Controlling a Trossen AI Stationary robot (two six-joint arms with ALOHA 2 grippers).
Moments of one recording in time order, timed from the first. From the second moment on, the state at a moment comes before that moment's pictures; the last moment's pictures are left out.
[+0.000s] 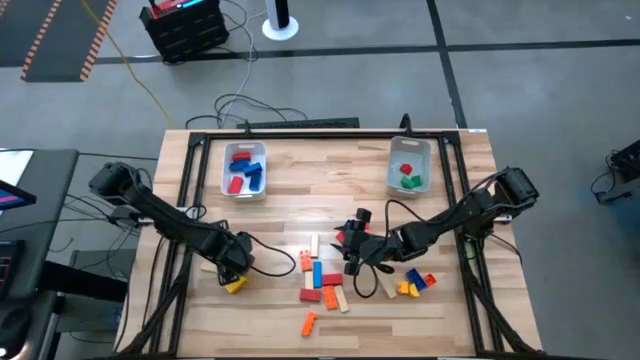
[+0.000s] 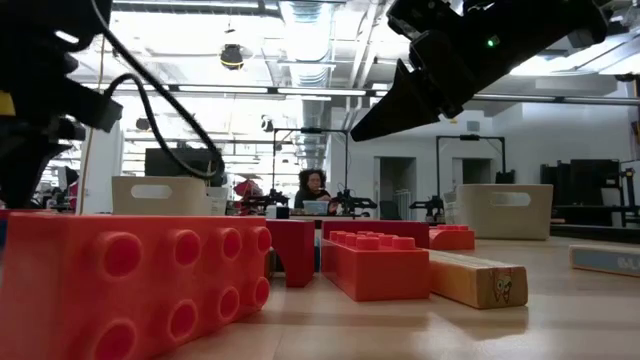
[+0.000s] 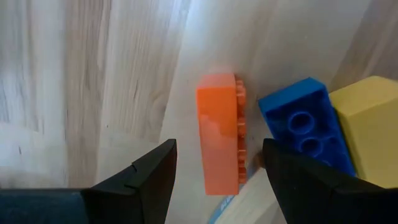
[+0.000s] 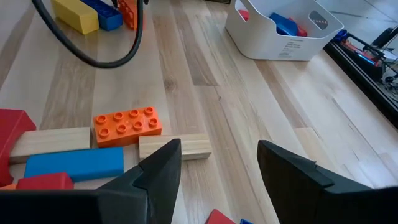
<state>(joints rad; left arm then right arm) -0.49 1.39 0.77 -0.99 -0.08 -0.77 0.35 1.64 0.84 0.19 0.62 0.13</state>
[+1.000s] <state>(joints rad) -0.37 1.42 0.73 -0.91 -0.21 -0.58 0.35 1.64 0.84 0.22 0.62 0.13</state>
